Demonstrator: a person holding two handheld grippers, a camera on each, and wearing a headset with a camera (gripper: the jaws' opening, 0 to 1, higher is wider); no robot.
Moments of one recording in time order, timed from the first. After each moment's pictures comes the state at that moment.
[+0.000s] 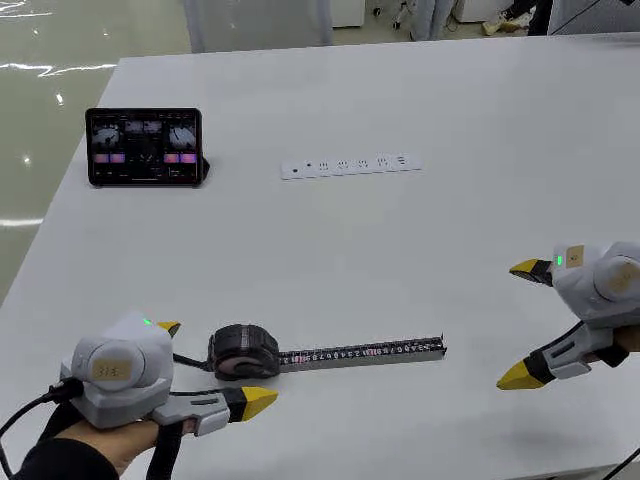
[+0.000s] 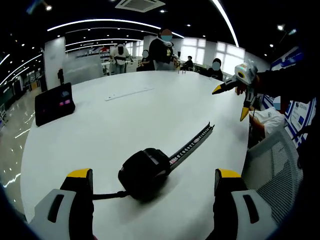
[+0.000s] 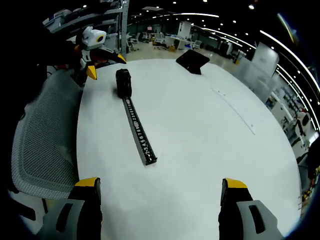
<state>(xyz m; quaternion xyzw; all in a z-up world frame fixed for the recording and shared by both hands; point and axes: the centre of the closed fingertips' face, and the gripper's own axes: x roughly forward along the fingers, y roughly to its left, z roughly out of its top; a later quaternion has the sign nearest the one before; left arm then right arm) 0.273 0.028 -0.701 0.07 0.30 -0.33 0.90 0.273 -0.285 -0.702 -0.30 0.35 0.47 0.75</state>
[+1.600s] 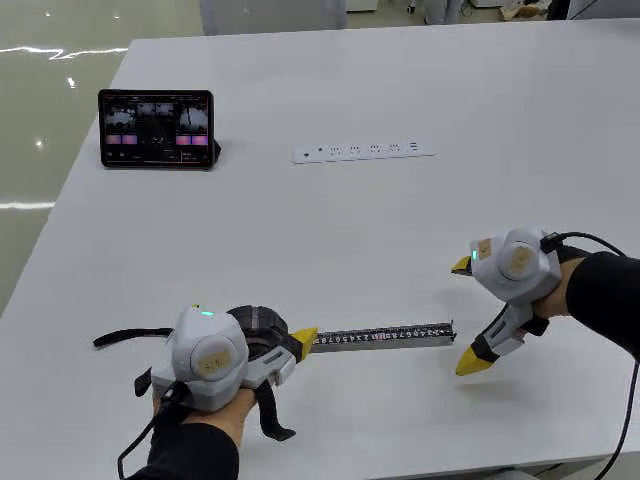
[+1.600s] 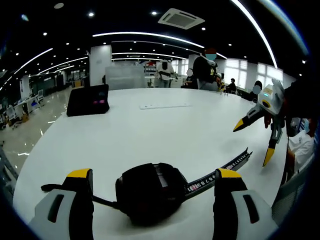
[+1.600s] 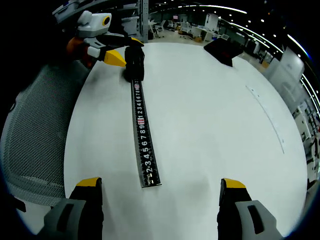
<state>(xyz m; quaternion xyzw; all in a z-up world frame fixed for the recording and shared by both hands) 0.310 0.023 -0.720 0.01 0.23 -0.14 0.96 0.293 -0.240 -0.765 -0.34 0.39 0.54 0.67</state>
